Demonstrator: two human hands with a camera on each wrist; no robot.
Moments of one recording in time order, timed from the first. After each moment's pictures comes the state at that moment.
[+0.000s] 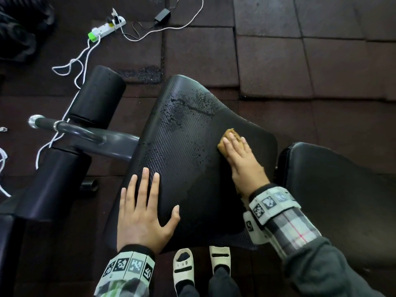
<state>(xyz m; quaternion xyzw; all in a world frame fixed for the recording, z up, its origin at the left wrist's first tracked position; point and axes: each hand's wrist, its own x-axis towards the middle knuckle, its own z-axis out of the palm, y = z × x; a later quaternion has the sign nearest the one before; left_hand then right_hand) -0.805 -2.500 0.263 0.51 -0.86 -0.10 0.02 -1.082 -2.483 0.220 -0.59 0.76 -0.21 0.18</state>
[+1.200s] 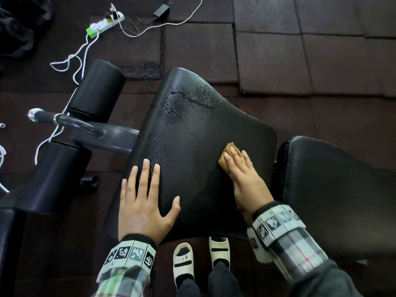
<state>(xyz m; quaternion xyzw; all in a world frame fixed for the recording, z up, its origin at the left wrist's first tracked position) -0.804 -2.500 0.264 0.51 -0.86 -0.10 0.01 -1.056 -2.431 0.228 -0.58 0.76 -0.19 0.20</state>
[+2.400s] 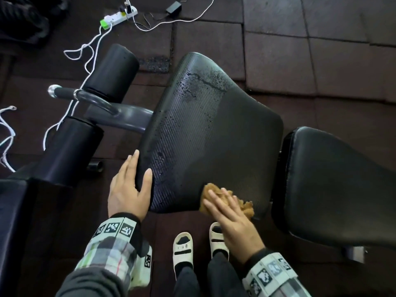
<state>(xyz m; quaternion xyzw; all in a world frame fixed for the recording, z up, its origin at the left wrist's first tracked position) -0.750 -2.496 0.255 0.63 -0.71 -0.26 0.17 -0.957 -2.325 0.229 -0.70 0.67 -0.20 0.16</state>
